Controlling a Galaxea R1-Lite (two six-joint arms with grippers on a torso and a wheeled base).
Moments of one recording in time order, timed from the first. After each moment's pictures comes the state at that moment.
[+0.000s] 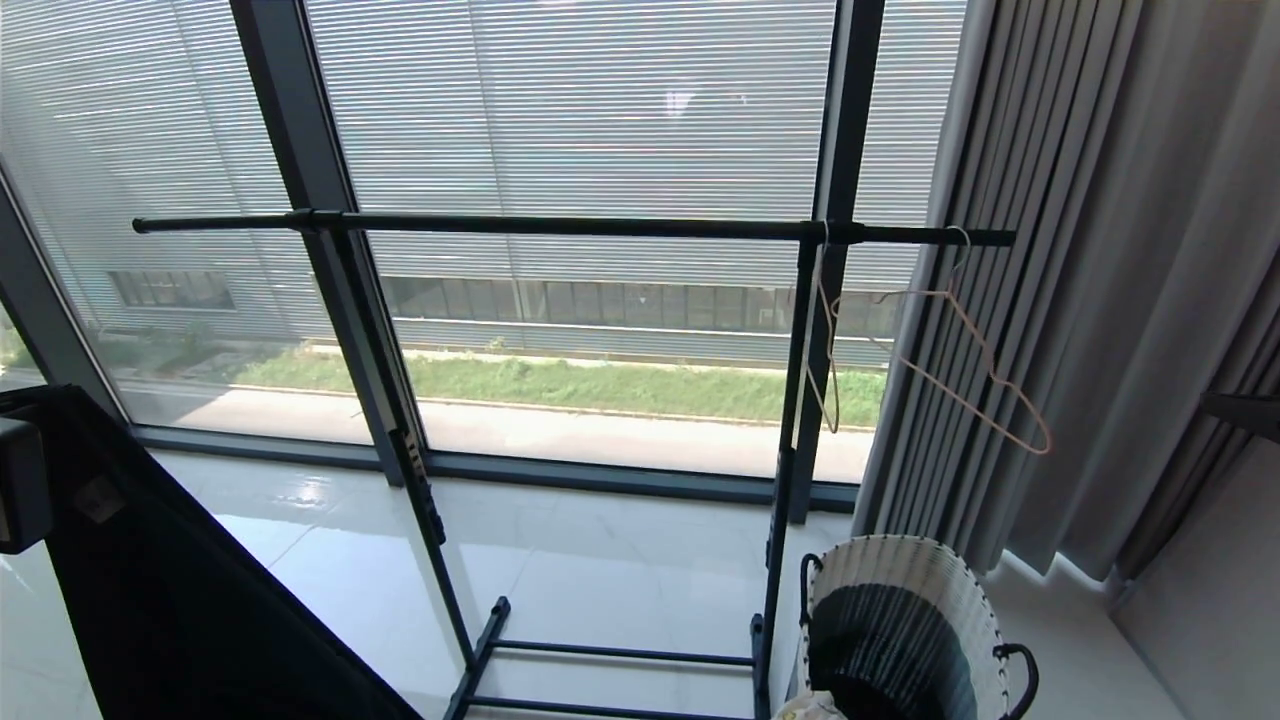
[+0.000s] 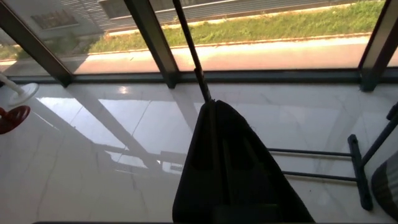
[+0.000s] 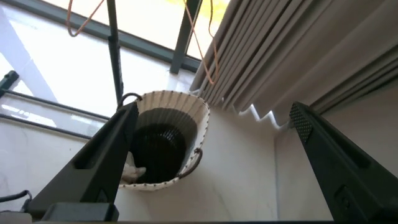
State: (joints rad) left arm -0.23 0.95 -0.84 0.16 0.37 0.20; right arm -0.04 1.14 -0.99 0.20 0.13 -0.27
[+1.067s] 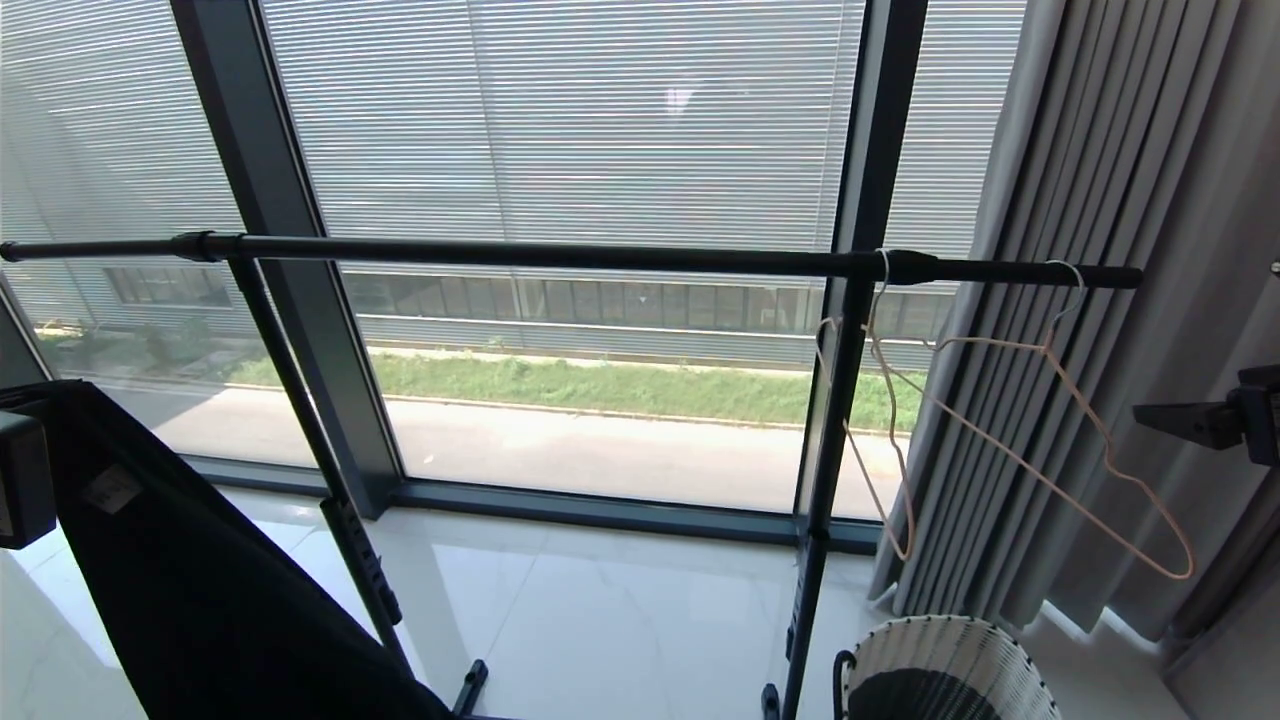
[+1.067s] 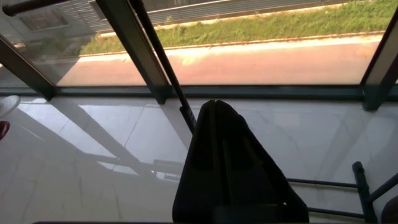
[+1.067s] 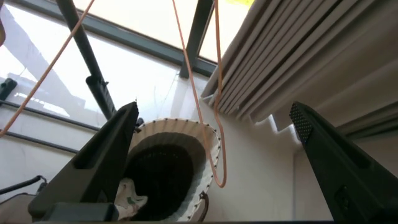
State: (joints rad) left arm -0.23 0.96 -0.85 0.16 0.34 0.21; right arm -0.08 1.31 -0.99 0.14 0.20 -0.27
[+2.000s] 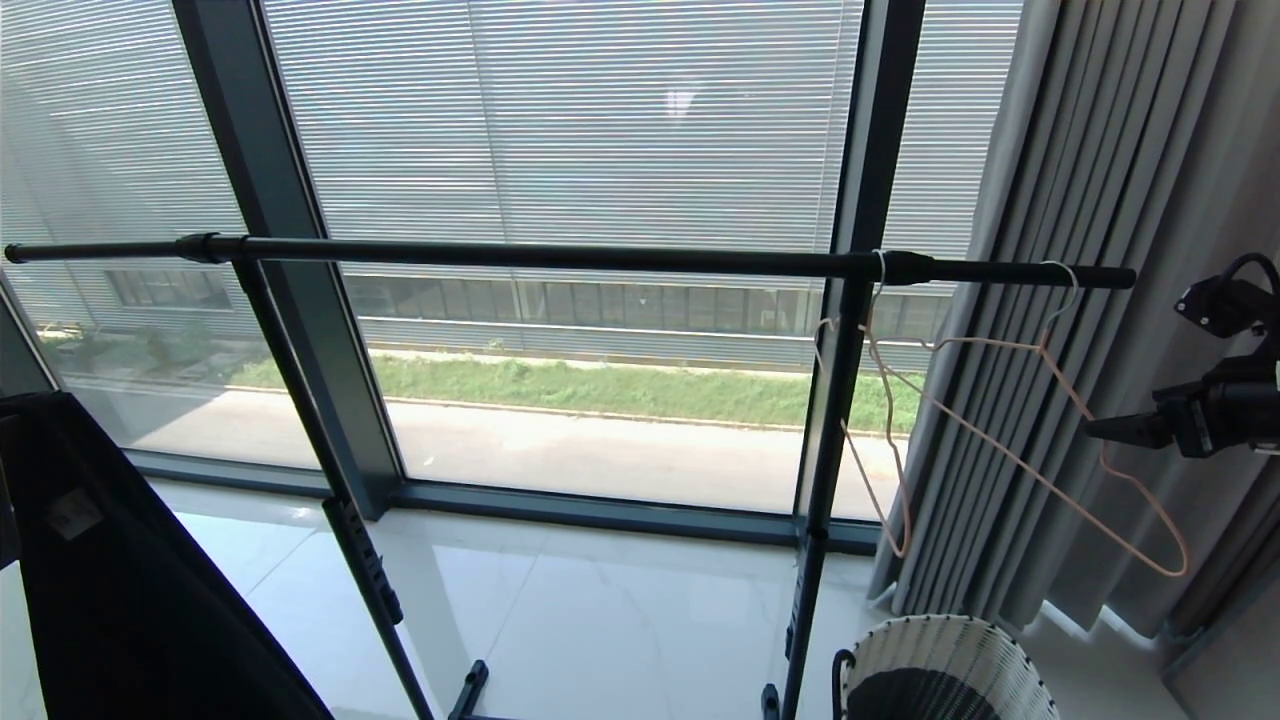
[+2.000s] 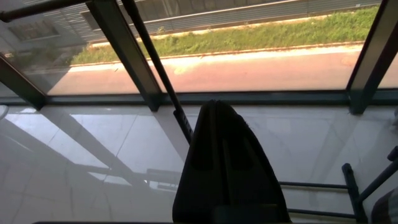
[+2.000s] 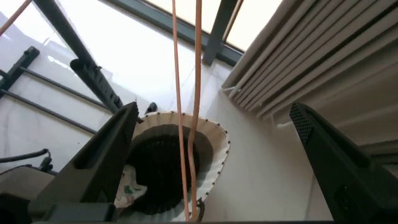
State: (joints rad) left arm -0.23 0.90 -0.82 0.16 0.29 0.21; right arm -0.24 1.69 -1.16 0.11 0.46 -0.43
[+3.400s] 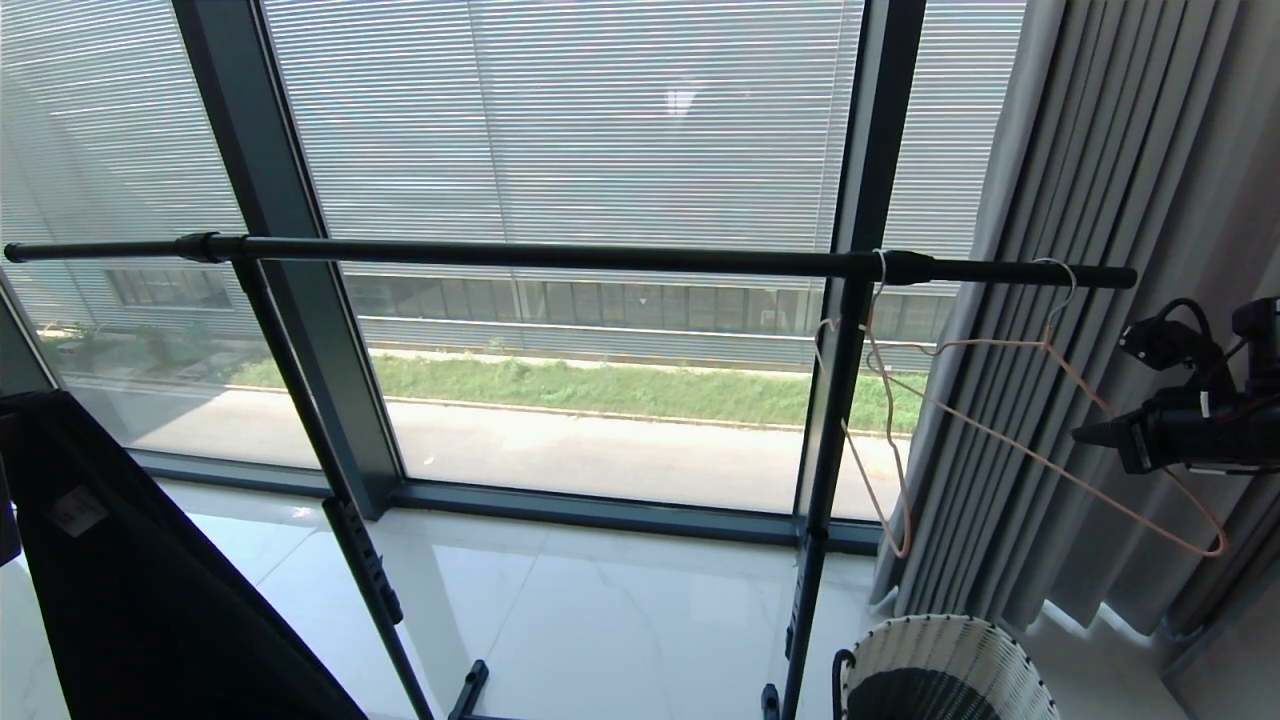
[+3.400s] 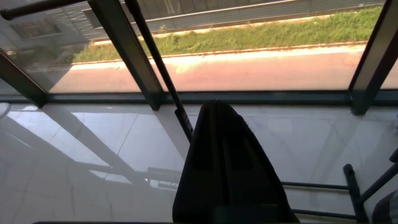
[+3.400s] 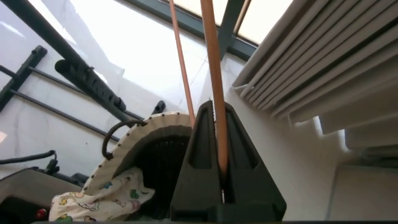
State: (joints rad) left arm -0.22 0.91 -0.82 0.16 0.30 0.20; right arm -0.23 1.87 -1.16 -0.01 0.48 -0.40
